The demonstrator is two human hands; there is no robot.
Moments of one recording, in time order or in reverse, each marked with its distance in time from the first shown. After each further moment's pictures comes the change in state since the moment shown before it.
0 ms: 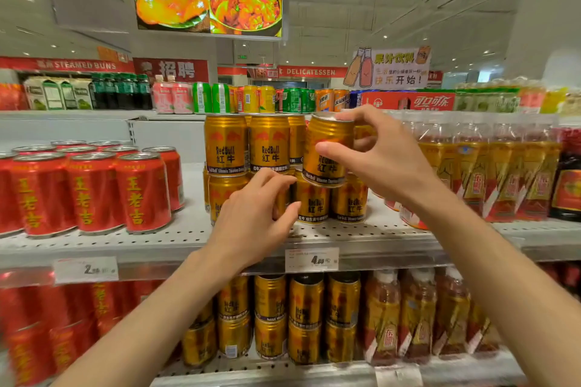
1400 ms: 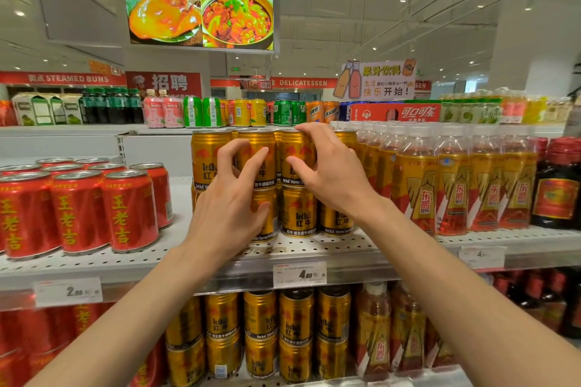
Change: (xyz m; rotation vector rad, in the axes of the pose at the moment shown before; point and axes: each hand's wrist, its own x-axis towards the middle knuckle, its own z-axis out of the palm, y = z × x) left_hand 0.024 -0.010 -0.013 0.195 0.119 0.028; right_hand 0.035 0.025 0.053 -0.264 0.070 -0.229
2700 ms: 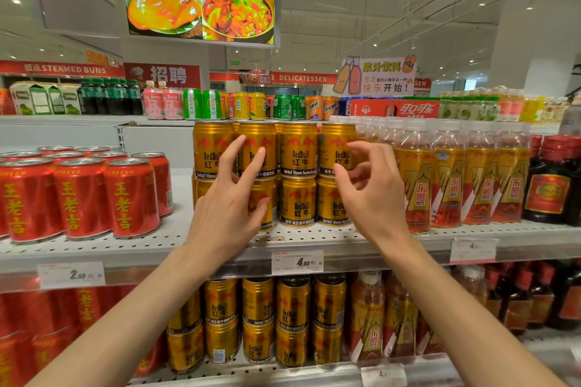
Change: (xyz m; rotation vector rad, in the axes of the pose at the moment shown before) left_hand -0.018 -0.006 0.014 -0.002 0.013 -0.018; right_hand -0.063 0.023 -0.016 0.166 0.316 0.160
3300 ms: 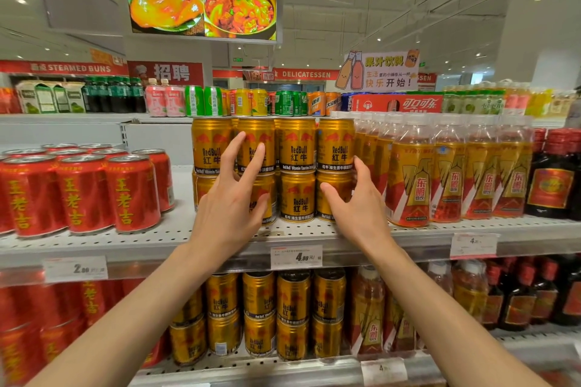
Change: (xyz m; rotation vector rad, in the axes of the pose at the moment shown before) left_hand -0.002 0.003 0.007 0.019 0.008 -0.006; right_hand -0.021 0.001 0.012 0.007 -0.299 0.456
